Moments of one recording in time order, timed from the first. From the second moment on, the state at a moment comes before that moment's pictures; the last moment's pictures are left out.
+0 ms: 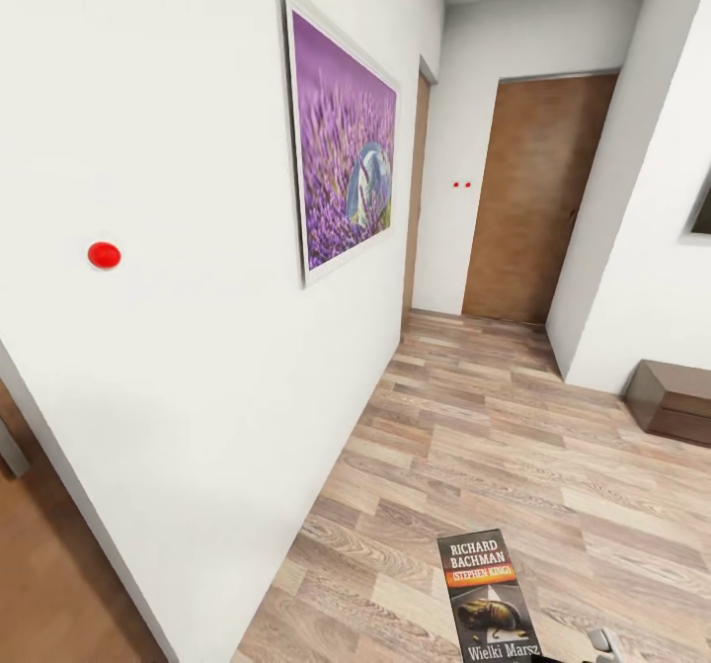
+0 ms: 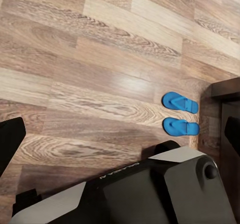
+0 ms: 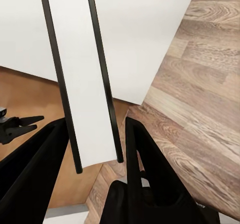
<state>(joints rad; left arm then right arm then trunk) -0.34 0.10 -0.06 -0.09 0.09 -0.14 -0.60 -0.46 -0.42 0.00 0.01 -0.31 0.02 1.29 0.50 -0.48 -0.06</state>
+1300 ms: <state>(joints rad) -0.34 0.10 -0.06 -0.09 0.09 -0.14 -0.60 -0.46 -0.42 0.00 0.01 -0.31 0.02 1.29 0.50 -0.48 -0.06</state>
